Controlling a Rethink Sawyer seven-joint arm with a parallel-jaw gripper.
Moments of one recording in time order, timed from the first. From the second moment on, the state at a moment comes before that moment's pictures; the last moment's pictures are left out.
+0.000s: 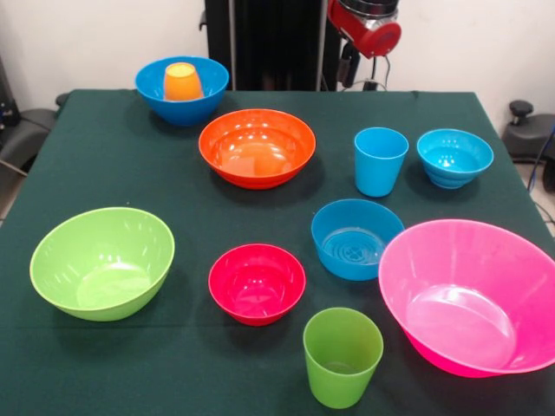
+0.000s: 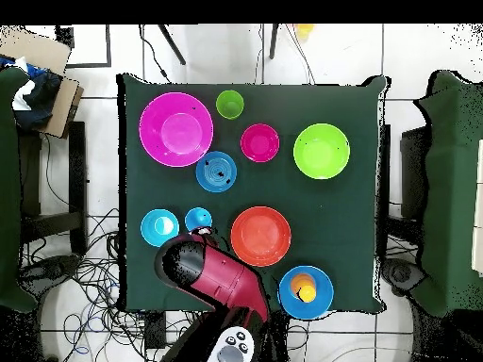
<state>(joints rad) 0.20 -0.66 -0.37 2.03 0.46 0.36 2.38</state>
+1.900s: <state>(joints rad) 0.21 -0.66 -0.37 2.03 0.46 0.36 2.38</state>
